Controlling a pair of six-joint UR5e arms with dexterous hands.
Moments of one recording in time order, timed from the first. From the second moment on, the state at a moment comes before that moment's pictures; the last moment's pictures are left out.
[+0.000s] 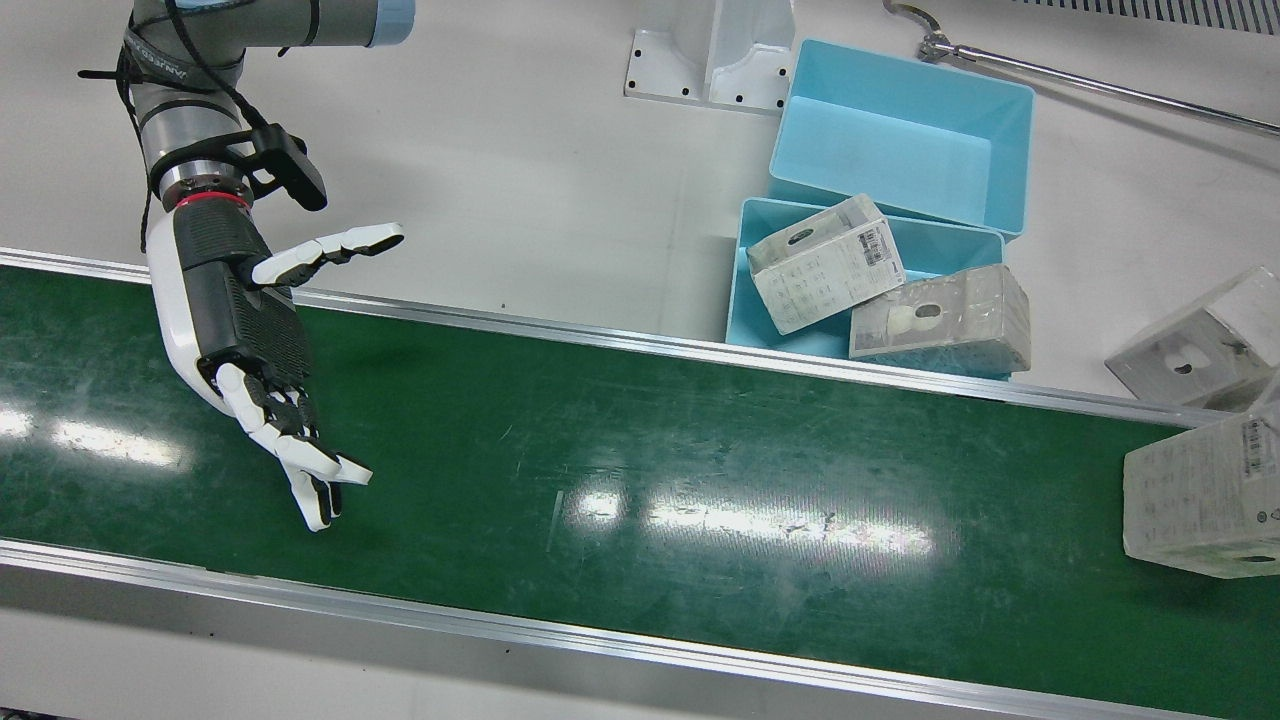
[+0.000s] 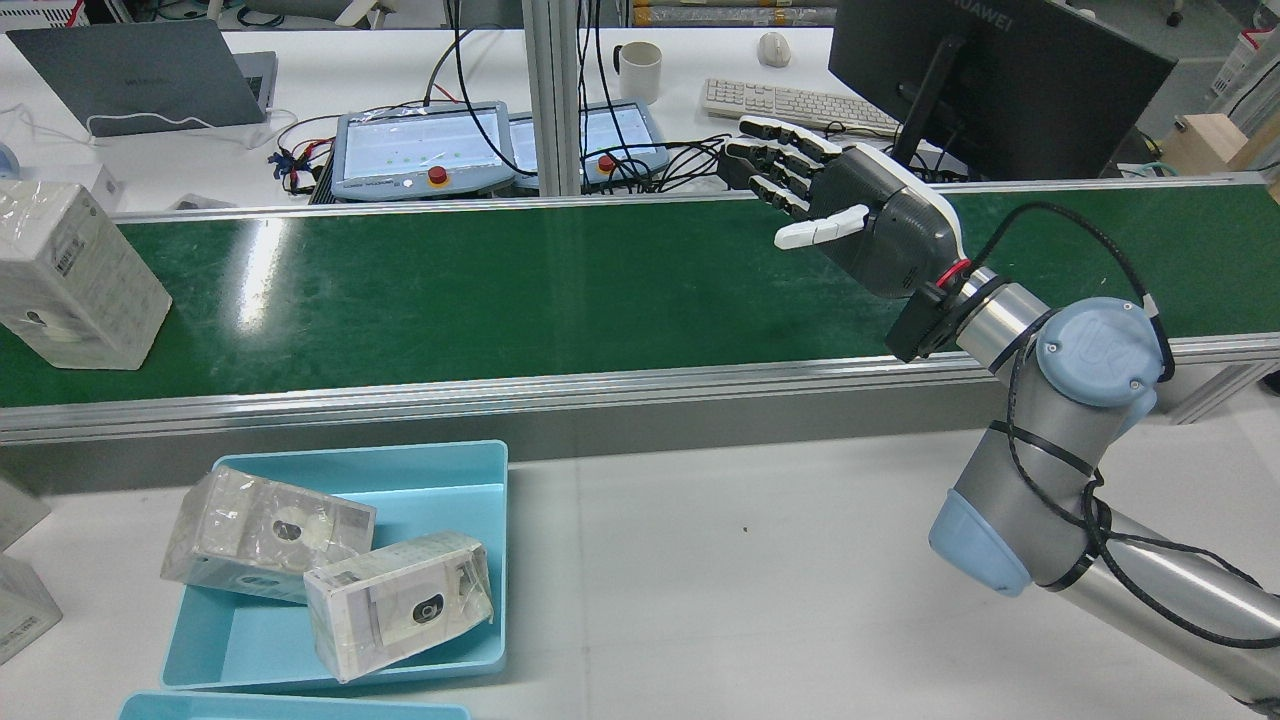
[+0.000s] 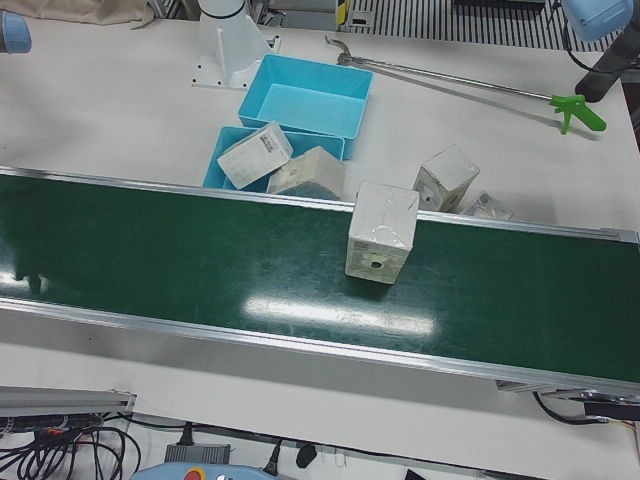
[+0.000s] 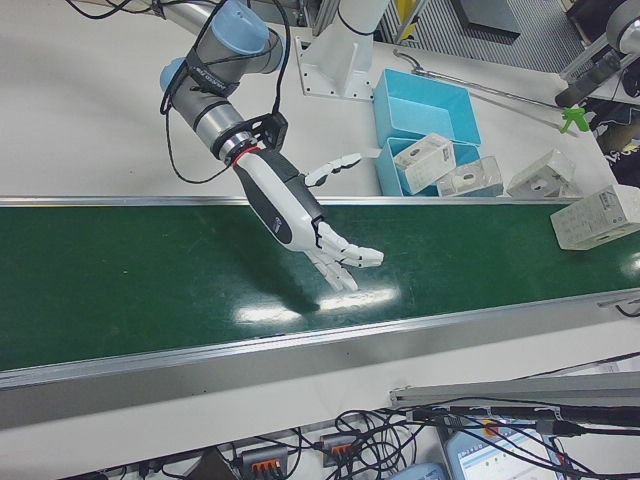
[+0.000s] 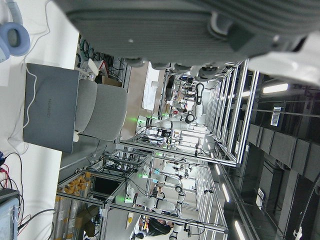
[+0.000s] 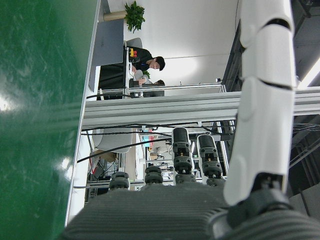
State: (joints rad) left arm -1.81 -1.79 -1.75 0.44 1.92 -0.15; right arm 0.87 -1.17 1.82 -3.38 -1.29 -0.11
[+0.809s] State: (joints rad) left arm -1.81 -1.79 -1.75 0.44 1.92 -0.15; right arm 0.87 -1.16 1.82 -3.37 -1.29 -0.10
